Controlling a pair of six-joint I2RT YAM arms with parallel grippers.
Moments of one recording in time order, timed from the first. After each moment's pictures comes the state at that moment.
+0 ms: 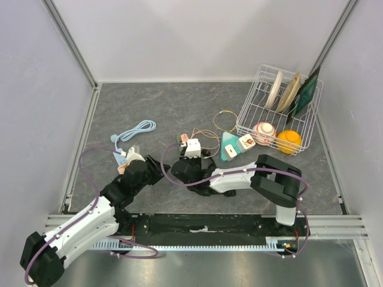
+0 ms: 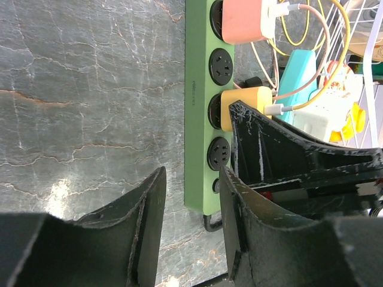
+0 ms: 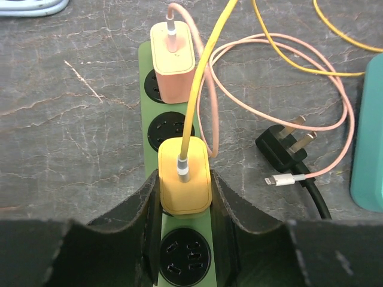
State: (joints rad) left arm -0.65 0.65 0.29 -0.18 -0.21 -1.12; right arm 1.20 1.90 1.01 0.19 0.96 0.60
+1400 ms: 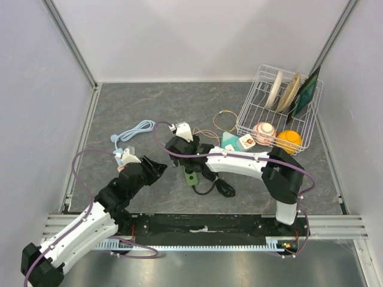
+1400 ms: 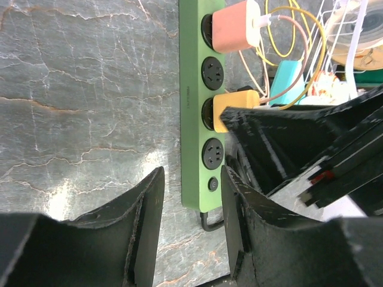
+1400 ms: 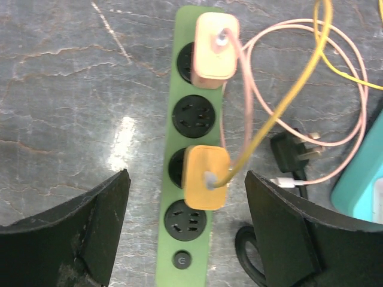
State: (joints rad) left arm -0.65 0.52 0.29 -0.27 -0.25 -1.10; right arm 1.10 1.87 1.36 -0.39 0.58 0.57
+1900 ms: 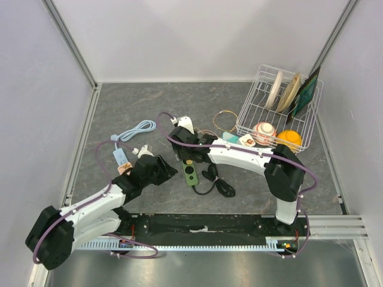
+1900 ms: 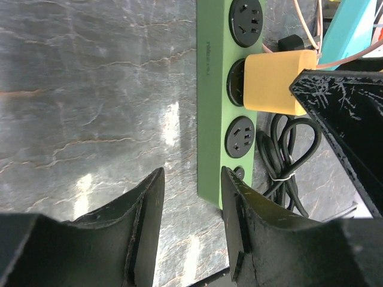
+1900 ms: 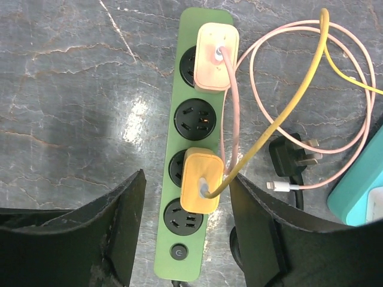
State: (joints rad) left arm -0.65 0.90 0.31 -0.09 -0.09 -1.05; right arm 1.02 1.86 1.44 -0.50 0.44 0.54
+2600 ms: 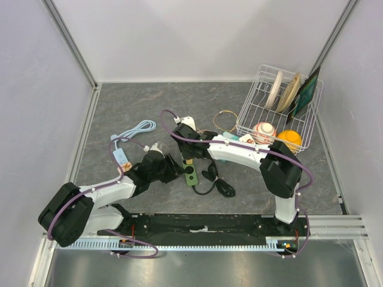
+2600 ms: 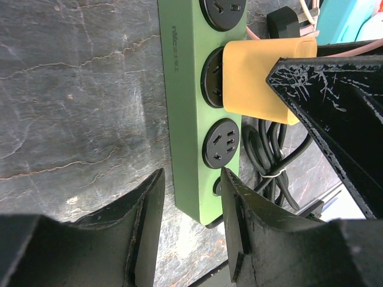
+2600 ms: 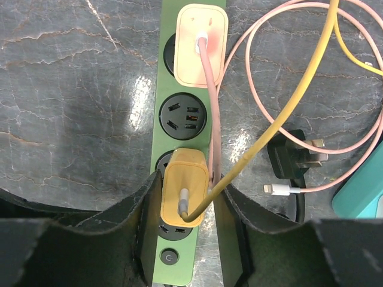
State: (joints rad) left arm -0.65 1.19 0.35 0.15 0.07 -1.05; right arm 0.97 1.90 1.45 -0.52 0.35 0.55
